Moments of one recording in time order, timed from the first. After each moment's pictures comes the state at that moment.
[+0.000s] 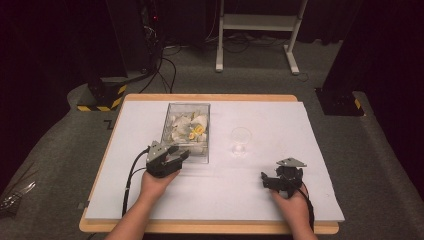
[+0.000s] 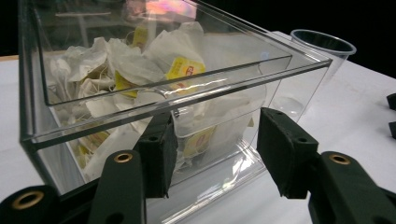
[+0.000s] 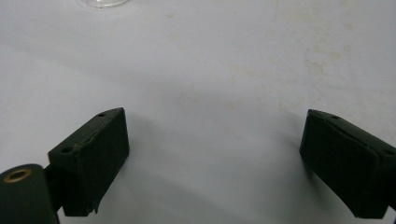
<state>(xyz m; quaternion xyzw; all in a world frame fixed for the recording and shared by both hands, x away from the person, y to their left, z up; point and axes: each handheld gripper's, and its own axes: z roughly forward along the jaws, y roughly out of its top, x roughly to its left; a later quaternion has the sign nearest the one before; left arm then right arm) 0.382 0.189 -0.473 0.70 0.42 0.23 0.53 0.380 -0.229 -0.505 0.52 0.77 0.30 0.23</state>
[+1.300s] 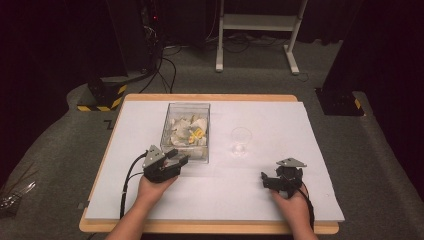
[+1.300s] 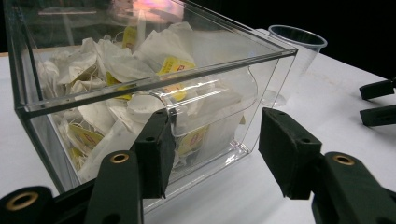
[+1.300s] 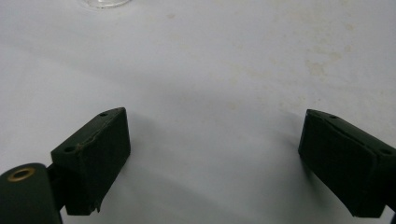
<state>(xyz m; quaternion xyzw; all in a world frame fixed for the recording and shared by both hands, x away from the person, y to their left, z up) 0.365 0.193 -0.472 0.71 0.41 0.21 0.53 0.379 -0.228 -0.505 0.52 0.77 0.30 0.23</state>
